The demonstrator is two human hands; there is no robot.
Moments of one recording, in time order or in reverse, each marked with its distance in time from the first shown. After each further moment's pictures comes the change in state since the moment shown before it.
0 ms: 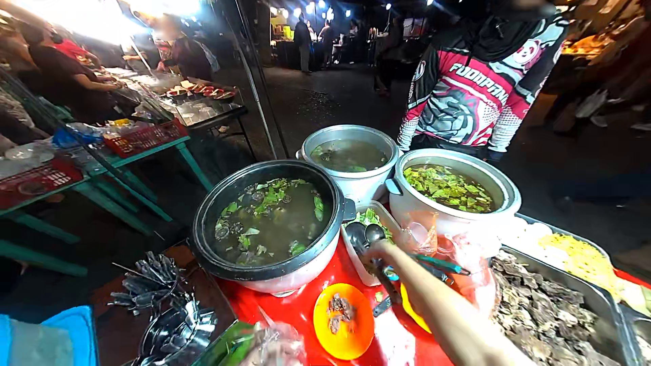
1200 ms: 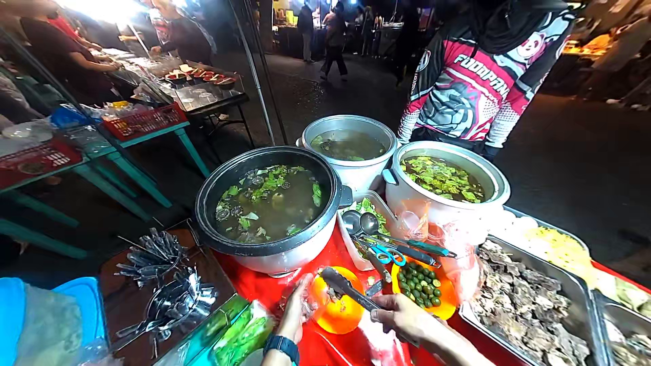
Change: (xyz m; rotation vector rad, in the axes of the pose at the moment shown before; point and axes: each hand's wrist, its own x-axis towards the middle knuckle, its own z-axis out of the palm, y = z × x) left_hand 0.068 -0.141 0.044 -0.114 0.339 -0.765; right_hand -0.140 0.130 0.071 0.249 -0.292 -0.386
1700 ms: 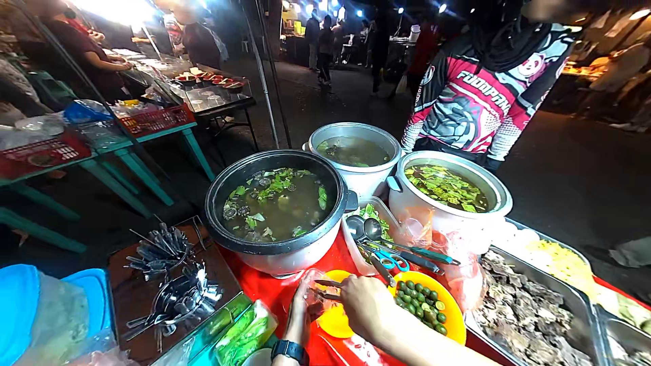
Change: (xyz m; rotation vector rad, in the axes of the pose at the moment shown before) left_hand -0.009 0.004 0.008 -0.139 -0.049 0.090; right_hand -0.037 -0.177 0.065 -1.125 0.038 0.075
